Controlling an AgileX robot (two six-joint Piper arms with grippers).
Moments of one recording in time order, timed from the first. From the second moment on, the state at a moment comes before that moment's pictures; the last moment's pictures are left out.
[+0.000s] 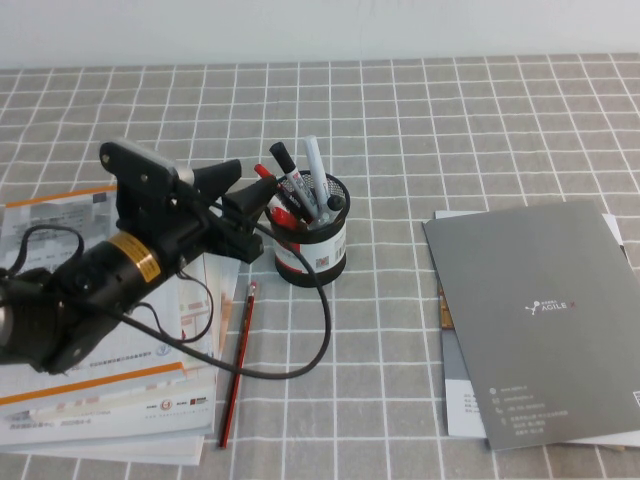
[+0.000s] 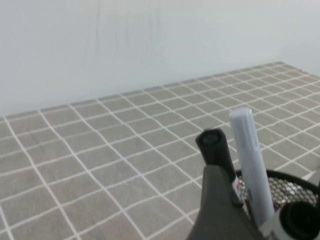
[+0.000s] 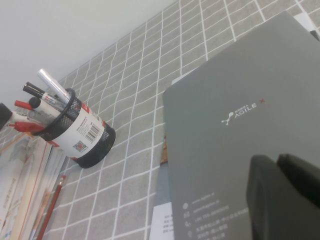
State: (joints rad) right arm 0.01 -0.01 0.03 0.73 0.39 -0.07; left arm -0.28 1.79 -0.75 0.57 -0.95 -0.34
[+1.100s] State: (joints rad) right arm 0.01 -0.01 0.03 0.73 0.39 -0.07; left arm -0.28 1.86 -0.77 0.65 -0.96 -0.41
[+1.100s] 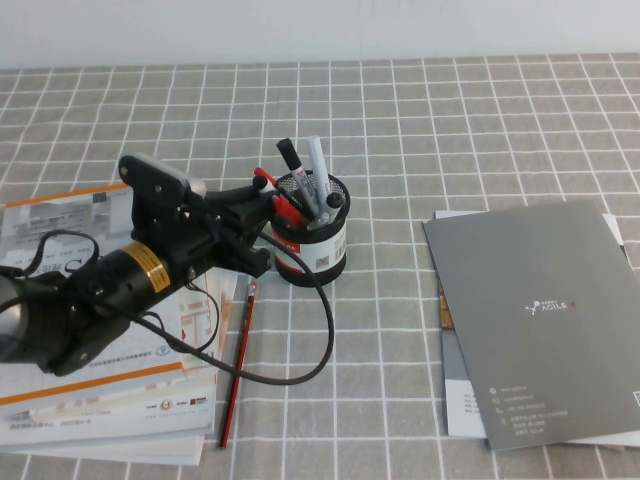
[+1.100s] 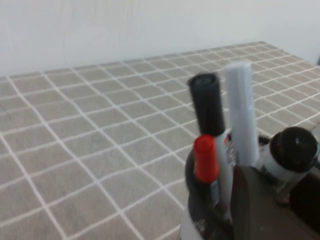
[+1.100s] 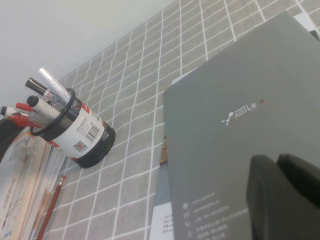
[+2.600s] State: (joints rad) right arm 0.01 -0.01 0.03 0.73 0.39 -0.07; left arm -0.34 1.15 -0.83 1.28 -0.42 -1.25
